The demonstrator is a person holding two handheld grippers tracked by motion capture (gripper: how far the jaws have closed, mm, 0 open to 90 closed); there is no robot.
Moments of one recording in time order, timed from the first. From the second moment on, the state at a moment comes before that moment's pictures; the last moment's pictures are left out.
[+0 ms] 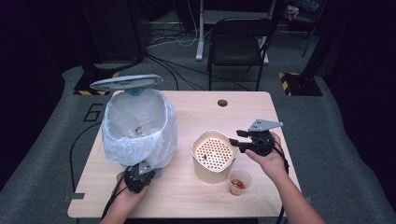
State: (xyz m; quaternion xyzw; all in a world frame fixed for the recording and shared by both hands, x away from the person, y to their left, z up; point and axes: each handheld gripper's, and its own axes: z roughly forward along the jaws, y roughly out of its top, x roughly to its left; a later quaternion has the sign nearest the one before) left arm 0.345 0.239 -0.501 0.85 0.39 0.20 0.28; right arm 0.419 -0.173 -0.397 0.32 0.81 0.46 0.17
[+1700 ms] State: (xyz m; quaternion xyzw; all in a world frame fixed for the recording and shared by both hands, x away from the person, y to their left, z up) left arm 0.345 0.239 -0.501 0.85 0.39 0.20 0.28; right arm 0.331 -0.184 -0.452 0.30 0.82 0.46 0.14
